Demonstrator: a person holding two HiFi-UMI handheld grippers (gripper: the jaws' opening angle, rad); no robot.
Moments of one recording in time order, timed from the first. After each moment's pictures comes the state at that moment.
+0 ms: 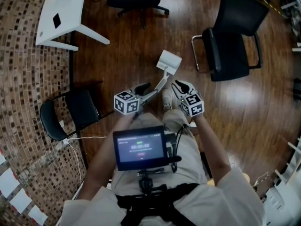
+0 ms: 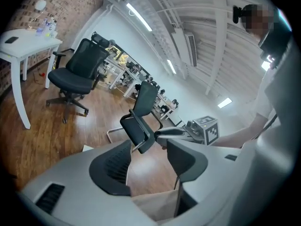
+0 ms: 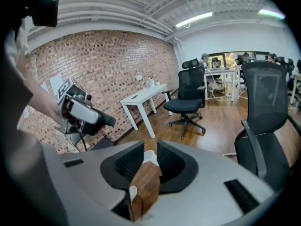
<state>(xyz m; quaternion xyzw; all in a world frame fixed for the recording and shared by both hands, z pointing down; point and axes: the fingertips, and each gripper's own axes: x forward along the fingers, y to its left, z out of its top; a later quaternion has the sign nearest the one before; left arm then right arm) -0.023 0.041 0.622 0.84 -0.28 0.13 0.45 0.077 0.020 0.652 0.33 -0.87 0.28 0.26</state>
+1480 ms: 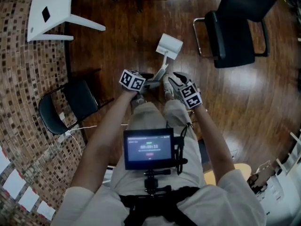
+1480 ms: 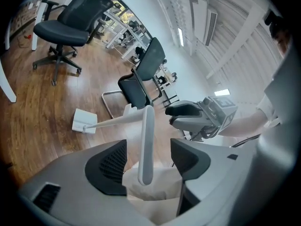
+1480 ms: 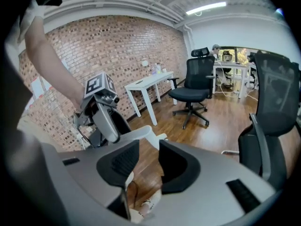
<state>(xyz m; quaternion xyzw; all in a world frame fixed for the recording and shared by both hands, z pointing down) 0.004 0.058 0.755 0.78 -0.14 0.25 0.56 0.071 0.034 0.715 0.28 -0.87 0.26 0.32</state>
